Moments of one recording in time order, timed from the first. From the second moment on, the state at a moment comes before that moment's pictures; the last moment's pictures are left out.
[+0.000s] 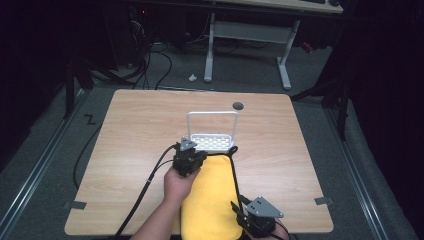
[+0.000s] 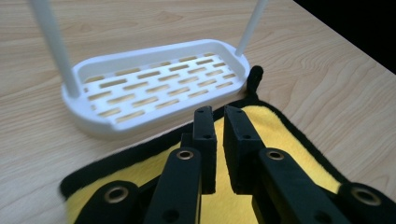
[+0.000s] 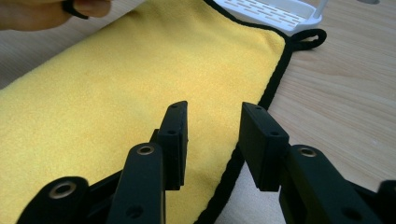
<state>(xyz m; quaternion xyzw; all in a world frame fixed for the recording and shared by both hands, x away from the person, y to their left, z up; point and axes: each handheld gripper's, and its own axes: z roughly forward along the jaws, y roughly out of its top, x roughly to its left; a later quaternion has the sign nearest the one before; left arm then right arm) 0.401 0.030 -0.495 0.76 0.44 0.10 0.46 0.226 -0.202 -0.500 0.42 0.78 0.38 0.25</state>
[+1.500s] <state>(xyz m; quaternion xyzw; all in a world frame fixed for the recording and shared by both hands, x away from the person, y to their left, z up) 0.295 0.084 -0.533 0.84 0.33 0.08 0.42 0.288 -0.184 -0.528 0.38 0.83 0.33 0.22</state>
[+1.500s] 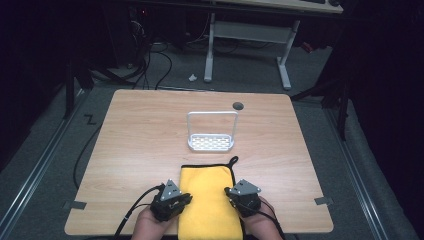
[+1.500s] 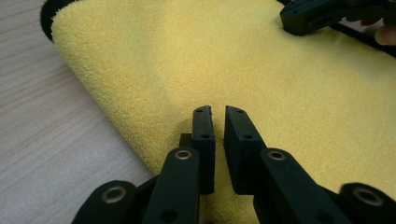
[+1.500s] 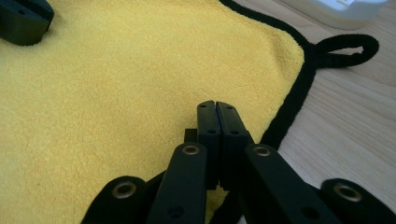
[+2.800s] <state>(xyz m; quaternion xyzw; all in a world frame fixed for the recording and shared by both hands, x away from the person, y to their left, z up) 0.369 0.085 -0.538 0.78 0.44 0.05 0.45 0.283 -0.199 -0.520 0.41 0.81 0.36 0.21</state>
